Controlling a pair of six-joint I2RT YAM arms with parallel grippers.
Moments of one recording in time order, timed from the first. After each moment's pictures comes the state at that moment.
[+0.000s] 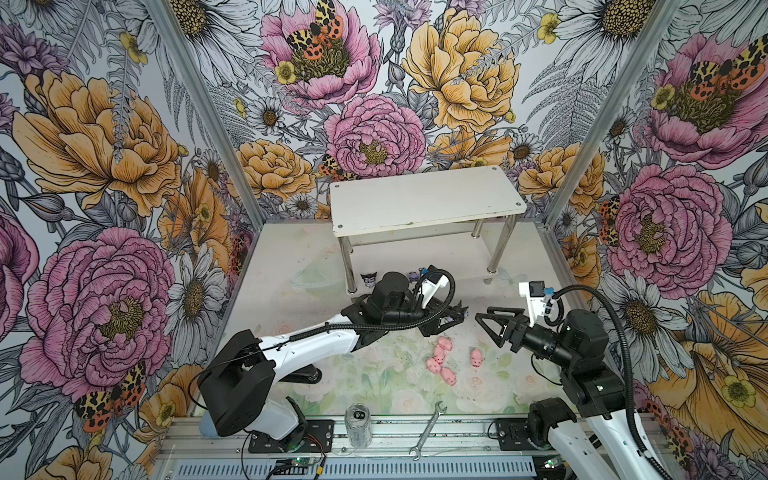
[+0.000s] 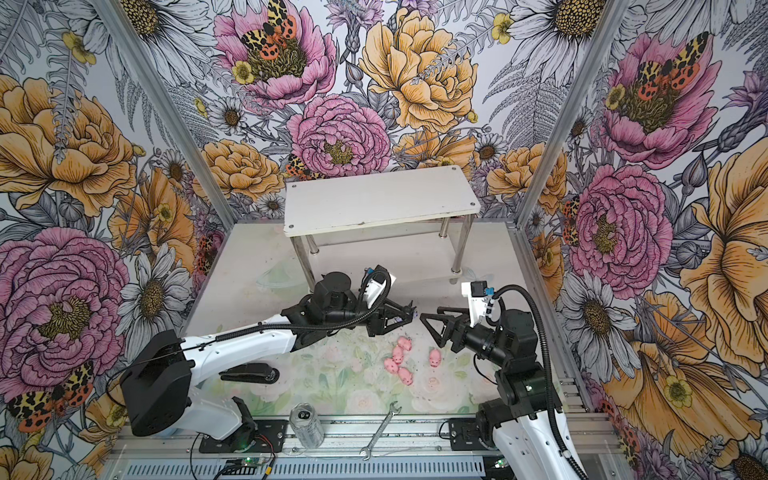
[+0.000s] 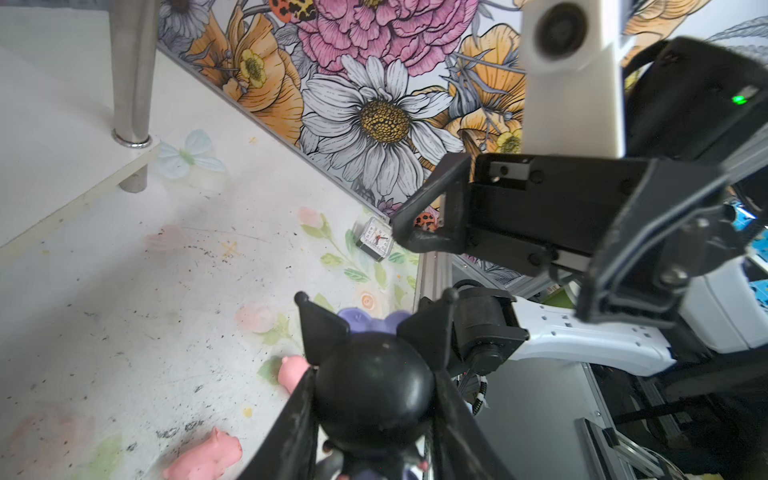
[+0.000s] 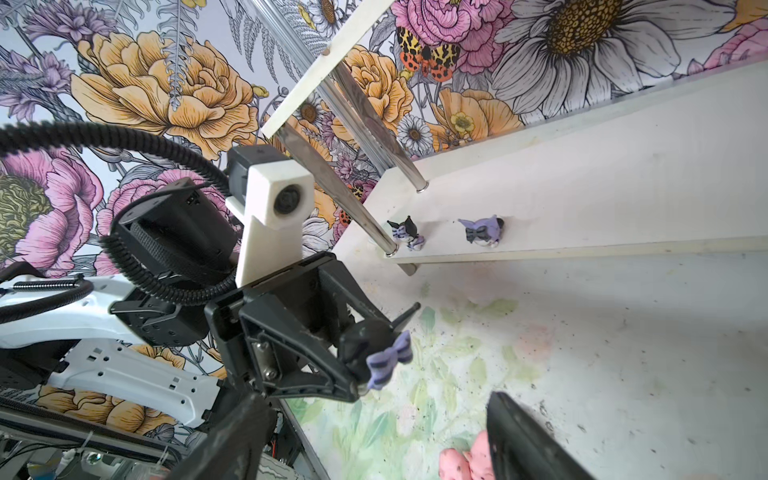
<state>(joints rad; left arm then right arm) -0.89 1.45 0.92 0.28 0.60 -0.44 0.18 0.46 0.55 -0.35 -0.73 0.54</state>
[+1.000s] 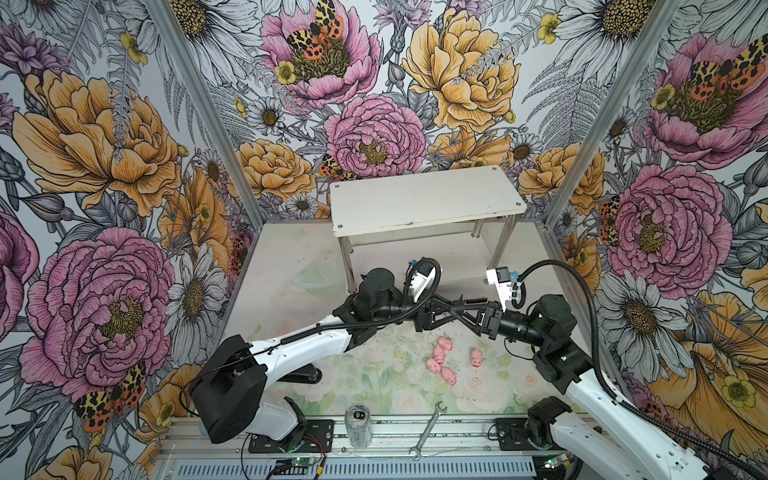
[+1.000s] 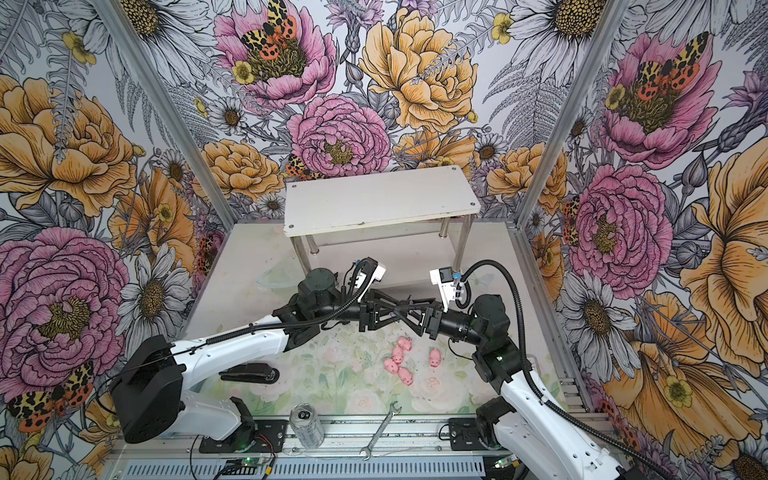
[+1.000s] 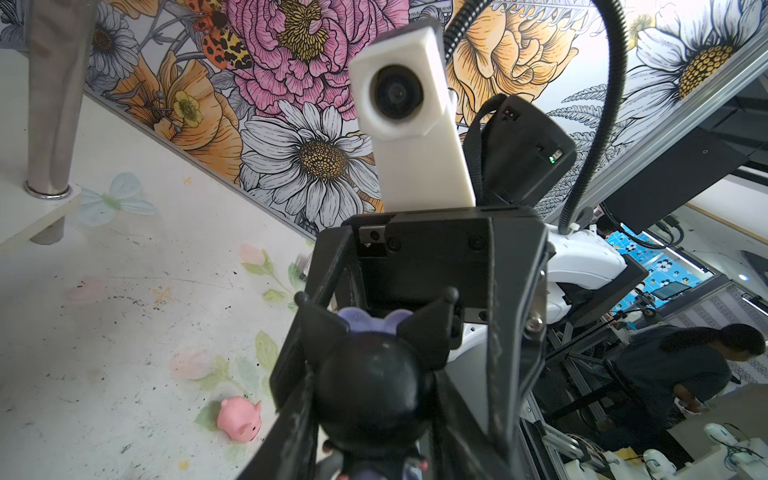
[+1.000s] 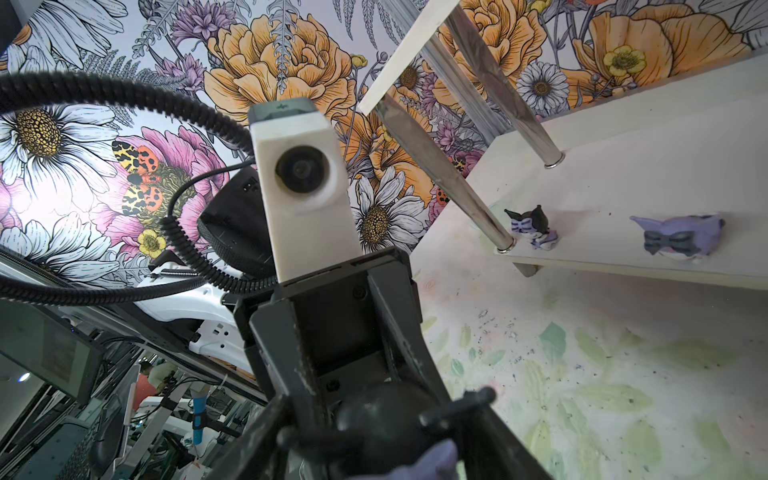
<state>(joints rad) -0.85 1.42 0.89 0.46 0.74 -0.57 0.39 0.74 0.52 0.18 -0.81 0.80</state>
